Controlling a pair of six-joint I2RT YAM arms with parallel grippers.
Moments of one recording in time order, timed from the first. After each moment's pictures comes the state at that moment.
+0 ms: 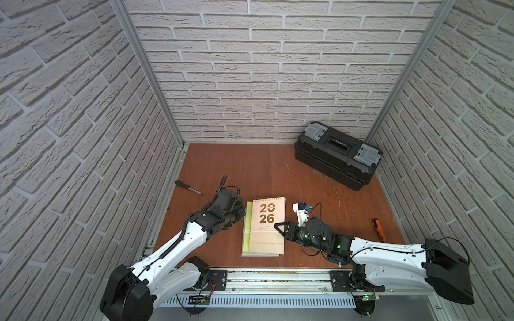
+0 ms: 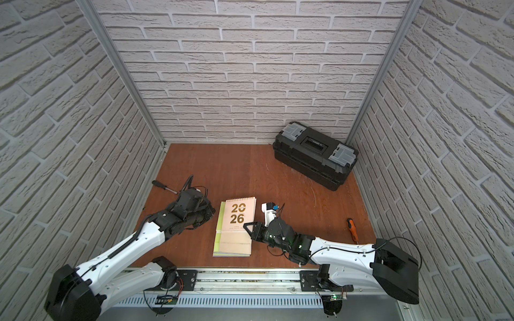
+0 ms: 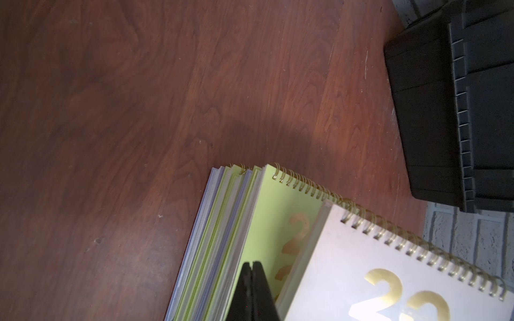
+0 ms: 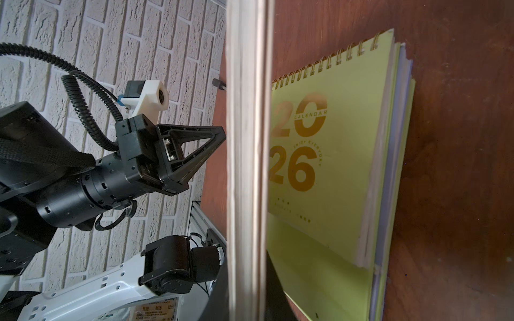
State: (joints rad) left arm -0.58 0.99 0.62 -0.50 0.01 -1.02; right arm 1.05 1.11 0.38 0.34 0.07 1.19
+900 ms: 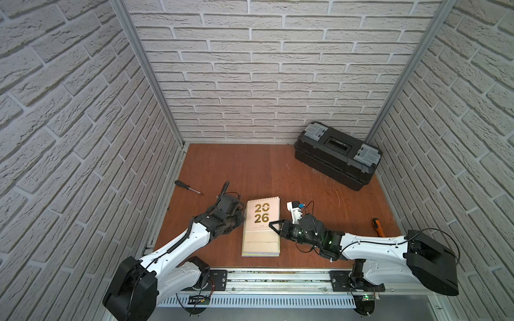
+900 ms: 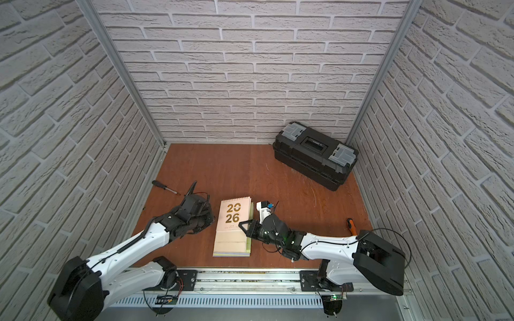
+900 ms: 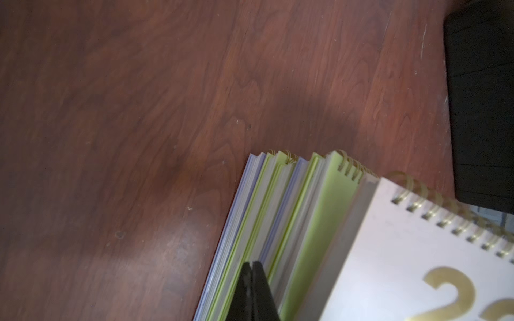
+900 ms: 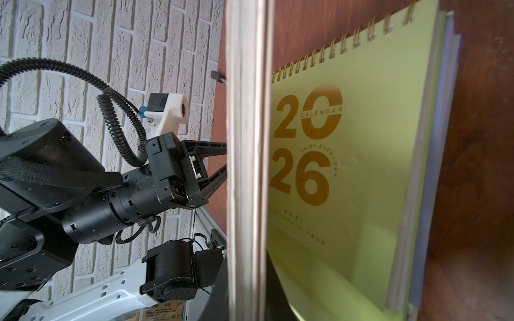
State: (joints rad) left arm -0.58 1.04 0.54 -0.45 0.01 -1.04; right arm 1.00 1.26 0.43 0.44 -0.01 1.22
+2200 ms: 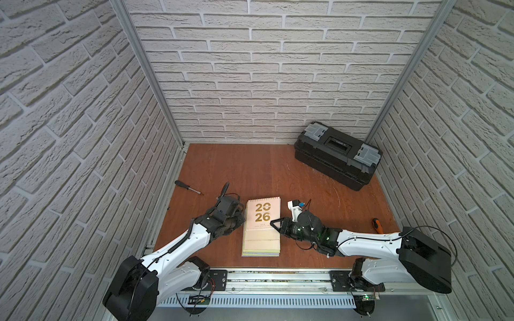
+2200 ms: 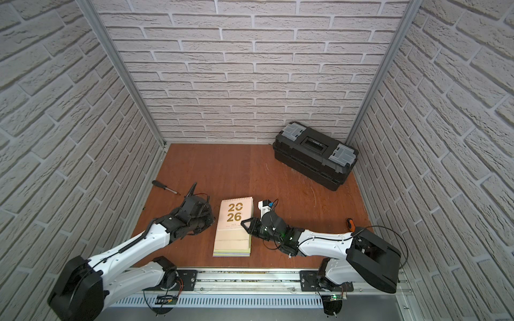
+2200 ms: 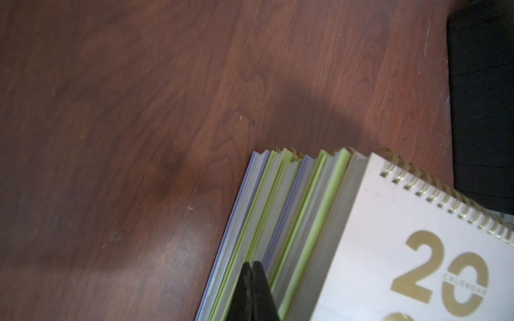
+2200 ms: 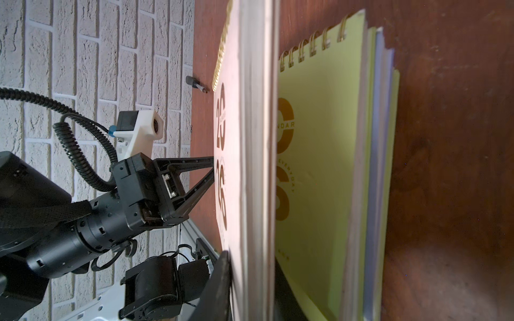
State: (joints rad) left arm -0.58 1.04 0.51 -0.41 0.02 -1.05; right arm 0.95 1.31 0.45 0.37 -0.03 1.24
